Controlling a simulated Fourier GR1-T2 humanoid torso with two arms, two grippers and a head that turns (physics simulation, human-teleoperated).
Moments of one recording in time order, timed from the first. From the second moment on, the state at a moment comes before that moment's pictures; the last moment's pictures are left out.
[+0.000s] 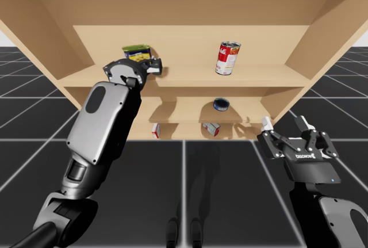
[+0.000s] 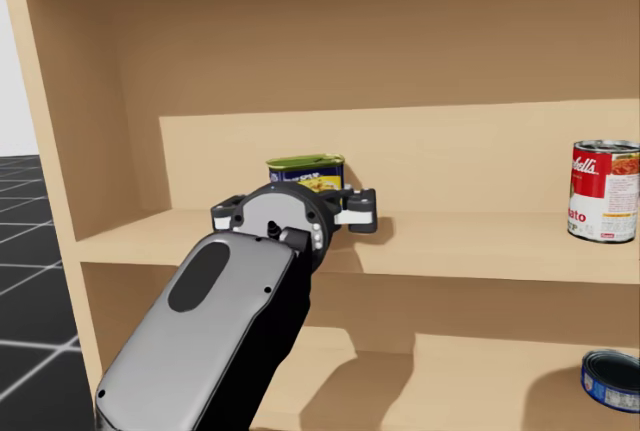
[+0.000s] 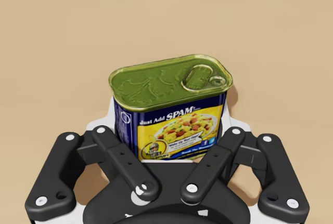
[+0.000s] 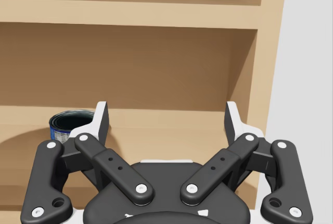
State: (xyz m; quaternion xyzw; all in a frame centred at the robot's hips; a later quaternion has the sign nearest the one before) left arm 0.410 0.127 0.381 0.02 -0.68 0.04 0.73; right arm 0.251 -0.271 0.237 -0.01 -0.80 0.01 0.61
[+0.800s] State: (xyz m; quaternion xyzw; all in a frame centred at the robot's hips) left arm 0.316 0.164 0.405 0.03 -0.80 0.01 0.60; right arm 0.251 -0.271 0.238 -0.01 -0.80 0.01 0.61
